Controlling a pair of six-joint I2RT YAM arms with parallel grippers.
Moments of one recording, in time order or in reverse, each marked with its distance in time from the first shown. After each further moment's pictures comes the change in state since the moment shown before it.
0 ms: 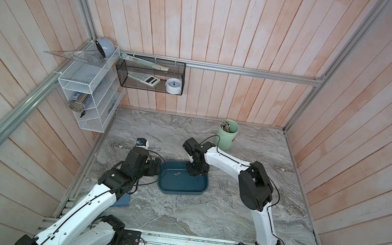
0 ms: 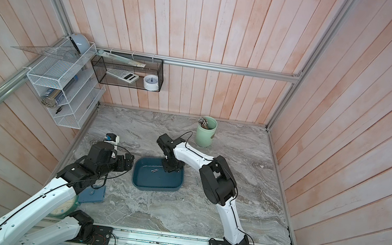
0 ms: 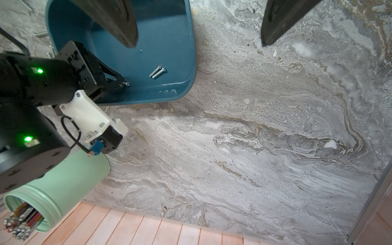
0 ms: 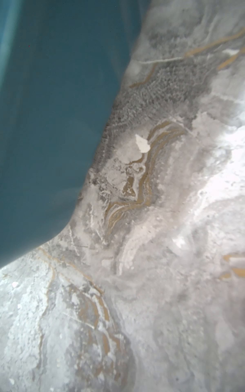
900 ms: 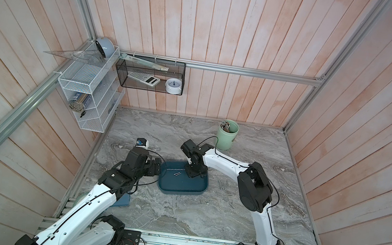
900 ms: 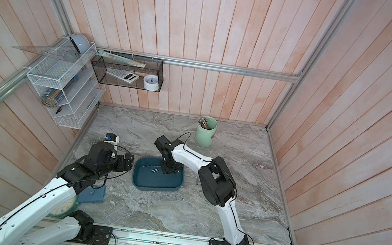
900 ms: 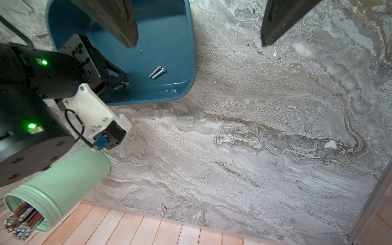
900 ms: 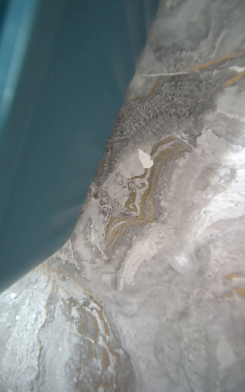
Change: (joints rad) left arm 0.000 0.000 0.000 0.000 0.000 0.000; right arm 0.026 -0.019 -0.044 0.038 0.011 0.013
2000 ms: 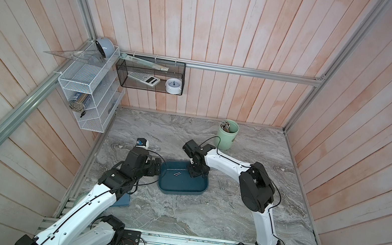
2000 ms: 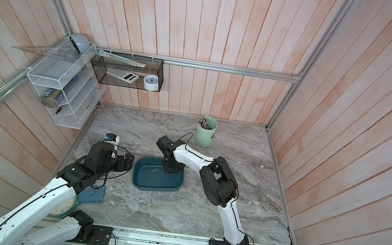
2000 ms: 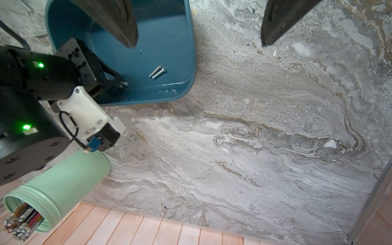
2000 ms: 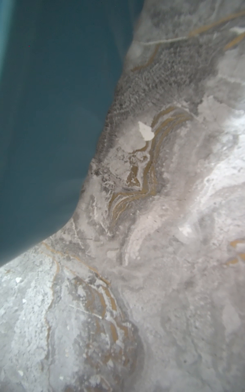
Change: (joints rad) left arm 0.000 0.000 0.000 0.000 0.000 0.004; right arm -0.013 -0.005 -0.016 0.005 0.032 0.016
